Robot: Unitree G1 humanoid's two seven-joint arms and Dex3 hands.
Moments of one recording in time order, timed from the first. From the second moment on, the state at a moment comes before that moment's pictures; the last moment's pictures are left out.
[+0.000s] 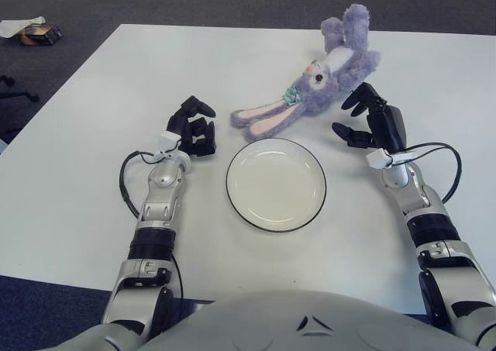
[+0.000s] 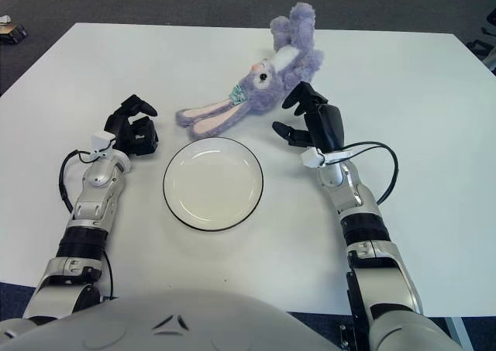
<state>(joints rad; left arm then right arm) -0.18 0.10 0.06 0.23 -0.03 -0.15 -0.04 -0.31 -0.40 0.05 0.46 -0.65 -0.67 -0.44</state>
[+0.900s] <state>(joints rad) -0.20 0.12 0.07 0.27 -0.03 -0.17 -0.06 -0.38 -0.52 0.14 0.26 -0.74 -0.46 -0.25</state>
